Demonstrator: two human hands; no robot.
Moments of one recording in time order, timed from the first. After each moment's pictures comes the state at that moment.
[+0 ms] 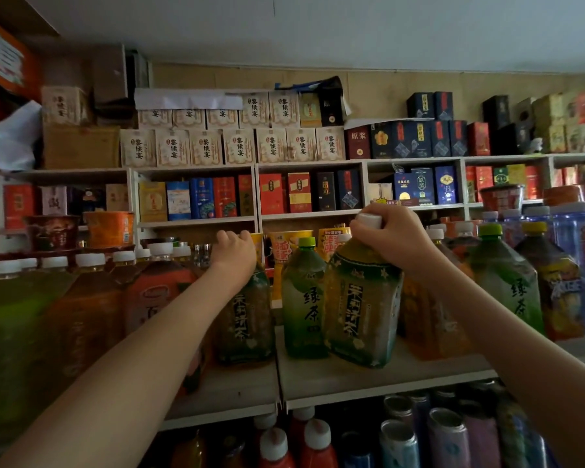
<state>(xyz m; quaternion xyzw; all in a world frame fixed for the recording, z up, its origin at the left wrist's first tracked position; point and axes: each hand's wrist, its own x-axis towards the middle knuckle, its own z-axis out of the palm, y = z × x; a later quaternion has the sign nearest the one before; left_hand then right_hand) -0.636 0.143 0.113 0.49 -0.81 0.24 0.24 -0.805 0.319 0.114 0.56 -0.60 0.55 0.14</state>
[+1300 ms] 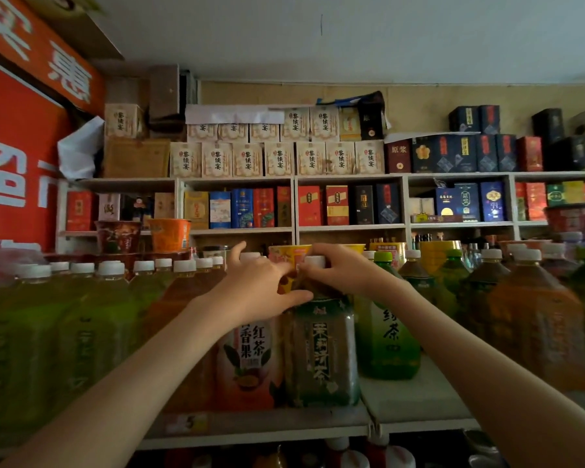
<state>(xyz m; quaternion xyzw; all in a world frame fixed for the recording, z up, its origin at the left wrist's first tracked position) -0.512 0.158 0.106 0.34 -0.89 0.19 0.25 -0.684 0.196 0.116 0.72 -0.58 0.37 0.06</state>
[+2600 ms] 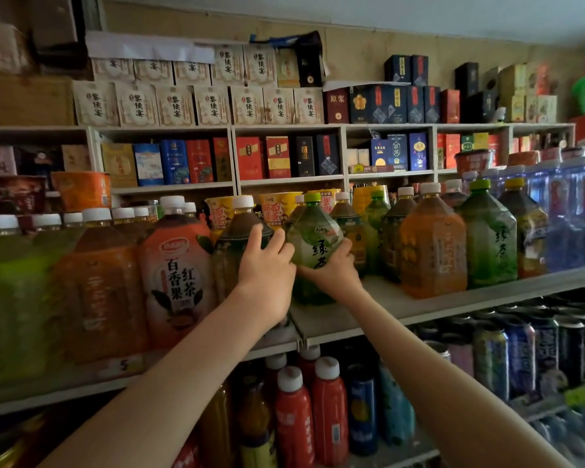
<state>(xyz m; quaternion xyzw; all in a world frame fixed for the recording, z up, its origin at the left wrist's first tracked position) -0.589 0.225 0.045 0.28 -0.86 0.41 0.08 -0.752 0.218 -0.002 0.38 -0.77 0.51 0.03</state>
